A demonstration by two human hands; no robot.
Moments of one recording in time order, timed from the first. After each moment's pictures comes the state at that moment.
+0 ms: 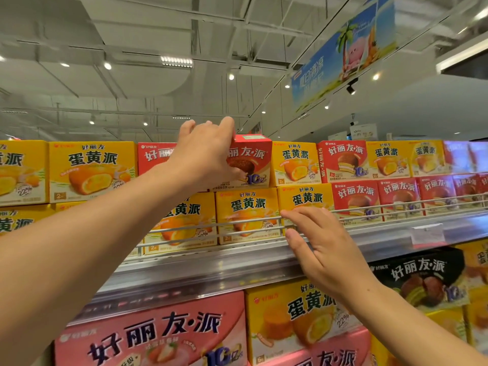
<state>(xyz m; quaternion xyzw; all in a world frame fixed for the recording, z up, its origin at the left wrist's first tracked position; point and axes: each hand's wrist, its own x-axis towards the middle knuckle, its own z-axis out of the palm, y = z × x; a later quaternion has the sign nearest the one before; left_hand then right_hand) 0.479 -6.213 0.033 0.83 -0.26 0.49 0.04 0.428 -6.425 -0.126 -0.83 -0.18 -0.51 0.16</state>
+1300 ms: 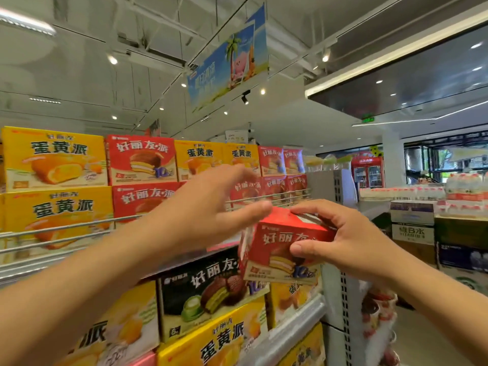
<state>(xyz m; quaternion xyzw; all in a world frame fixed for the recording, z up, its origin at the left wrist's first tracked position) 0.386 -6.505 -0.046 0.72 -0.59 0.31 0.21 0.252 -6.711 -0.109 -0.86 -0.06 -0.37 0.33</state>
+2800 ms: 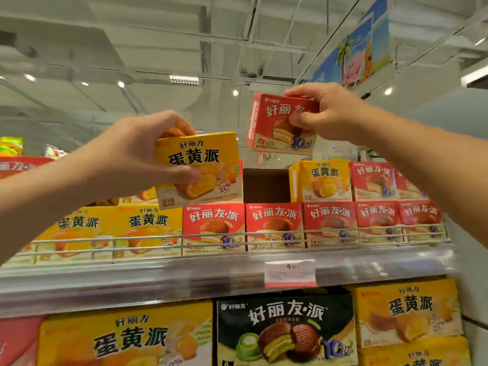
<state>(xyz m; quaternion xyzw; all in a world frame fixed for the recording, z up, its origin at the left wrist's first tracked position) 0.375 -6.416 0.033 0.83 -0.30 0.38 0.28 0.416 -6.730 0.109 -0.83 -0.29 -0.41 0.25</state>
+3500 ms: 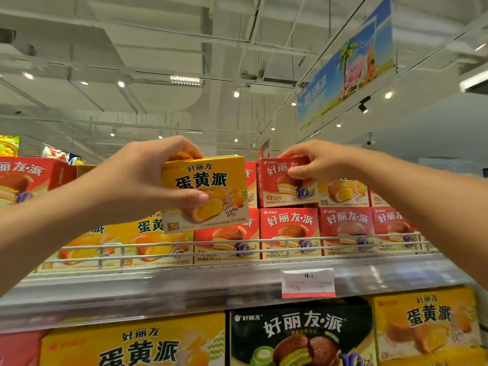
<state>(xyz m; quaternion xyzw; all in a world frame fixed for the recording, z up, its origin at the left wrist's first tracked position) 0.402 -6.392 0.018 0.83 -0.35 0.37 0.24 0.481 -6.717 0.079 -0.93 -0.22 -0.25 0.16</state>
